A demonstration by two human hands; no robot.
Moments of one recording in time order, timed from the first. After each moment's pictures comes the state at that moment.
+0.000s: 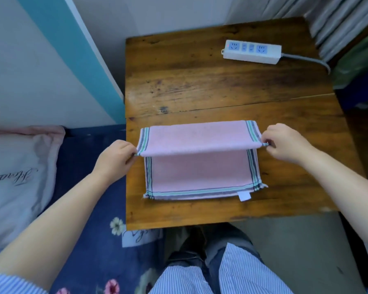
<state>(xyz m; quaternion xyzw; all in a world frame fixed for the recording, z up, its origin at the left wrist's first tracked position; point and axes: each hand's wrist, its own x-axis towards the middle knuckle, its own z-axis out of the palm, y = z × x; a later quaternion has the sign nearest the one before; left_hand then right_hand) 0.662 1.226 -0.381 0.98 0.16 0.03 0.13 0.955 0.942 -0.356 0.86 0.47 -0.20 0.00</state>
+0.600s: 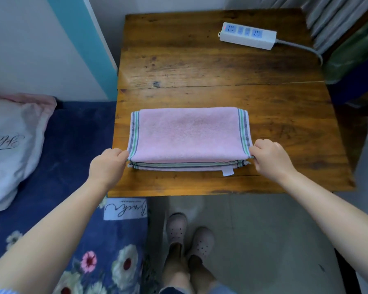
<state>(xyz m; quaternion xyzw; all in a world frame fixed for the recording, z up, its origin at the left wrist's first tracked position) 0.609 1.131 -0.418 0.96 0.26 -0.04 0.03 0.898 0.867 -0.412 0.83 0.55 -0.06 0.03</state>
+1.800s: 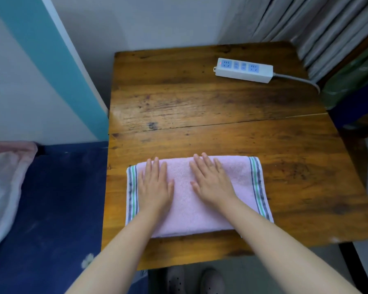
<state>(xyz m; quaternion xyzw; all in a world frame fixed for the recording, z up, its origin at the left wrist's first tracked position) 0.735 1.129 -0.458 0.91 0.36 -0.10 0.19 0.853 1.020 -0.460 0.84 0.53 -0.05 0.05</state>
